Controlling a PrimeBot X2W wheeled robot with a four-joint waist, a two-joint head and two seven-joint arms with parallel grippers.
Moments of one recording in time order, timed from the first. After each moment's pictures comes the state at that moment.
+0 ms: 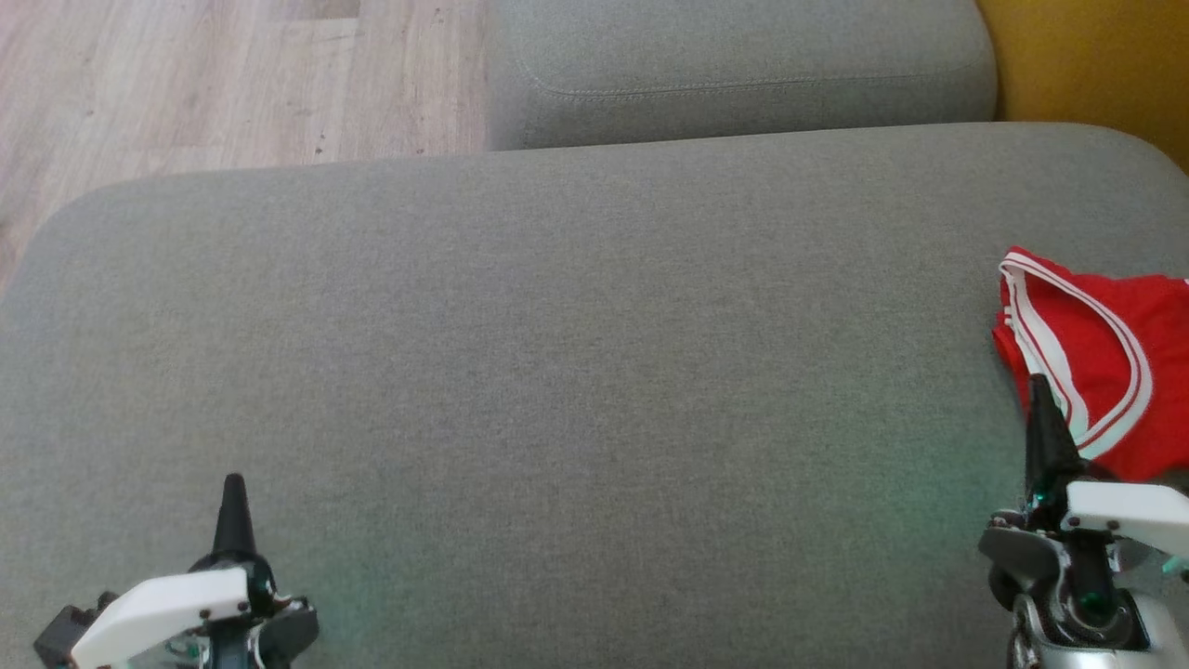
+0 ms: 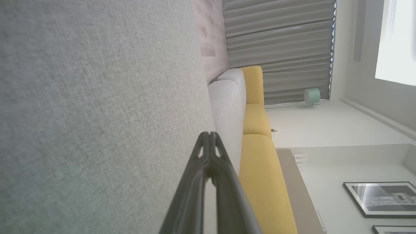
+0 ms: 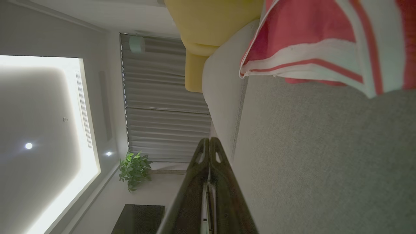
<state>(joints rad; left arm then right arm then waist) -0.04 0.04 0.06 0.30 -1.46 -0.11 0.07 -0.11 -0.04 -0.11 0.33 1.47 0.13 0.07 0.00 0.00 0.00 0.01</state>
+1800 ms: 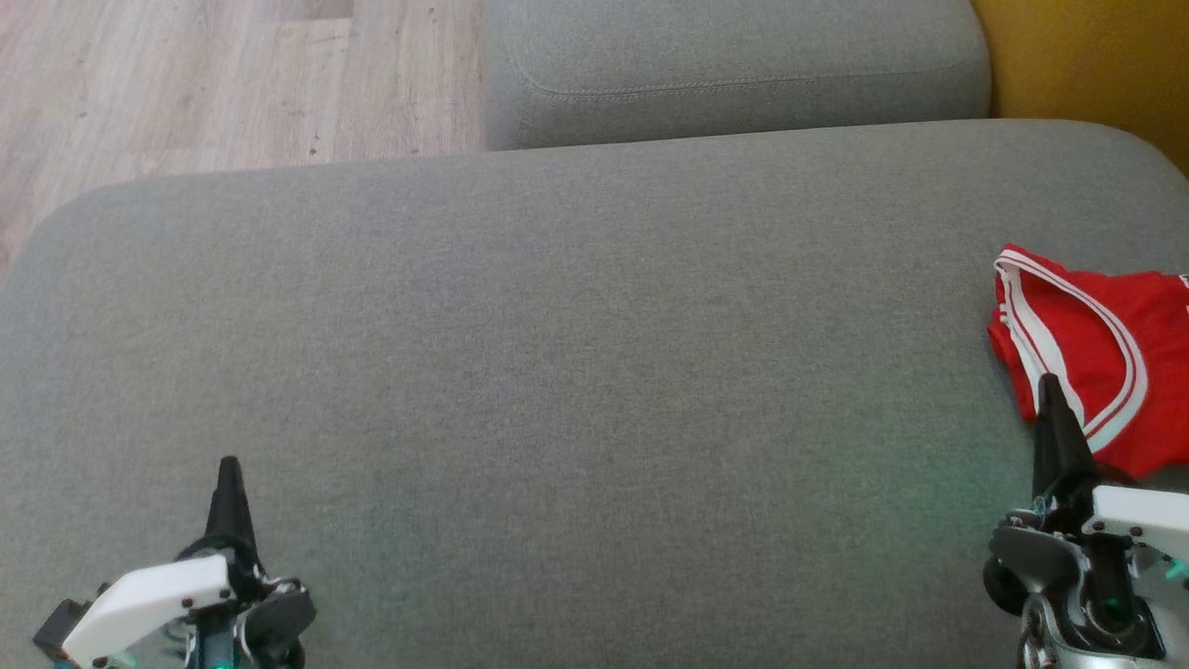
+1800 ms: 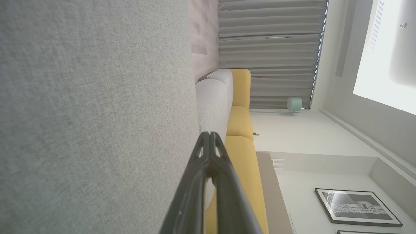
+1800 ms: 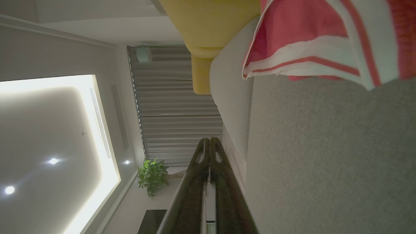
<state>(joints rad) -0.06 0.04 0.07 0.28 -1.60 -0.12 0.11 -0.09 -0.04 -0.13 0.28 1.60 0.13 0.11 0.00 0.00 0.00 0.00</state>
